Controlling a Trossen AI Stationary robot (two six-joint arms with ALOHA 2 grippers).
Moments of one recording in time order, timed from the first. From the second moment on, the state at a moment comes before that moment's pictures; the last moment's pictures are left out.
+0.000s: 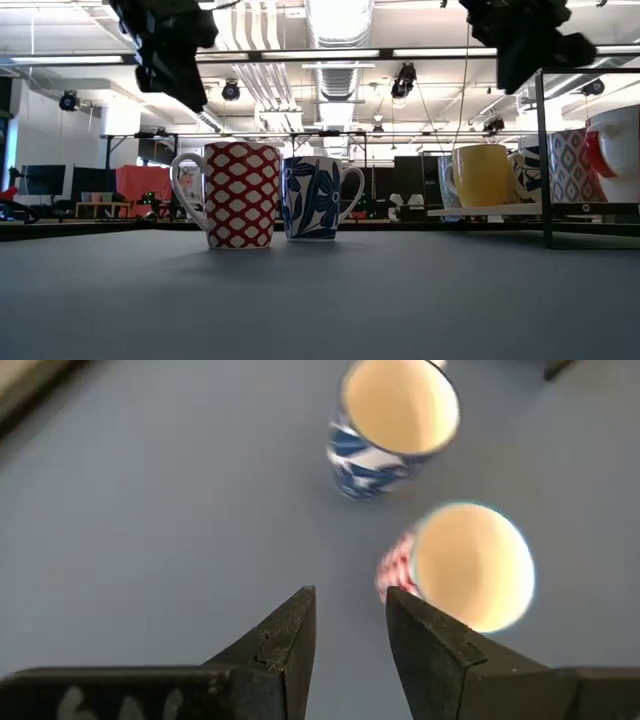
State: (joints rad) left arm 0.13 1.09 0.98 -0.83 -0.13 -0.43; right arm 0.02 1.14 1.14 -1.17 0.07 1.13
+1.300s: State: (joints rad) left arm 0.07 1.49 0.98 -0.38 -0.36 -1.11; right arm 0.02 1.19 1.14 -1.03 0.08 0.42
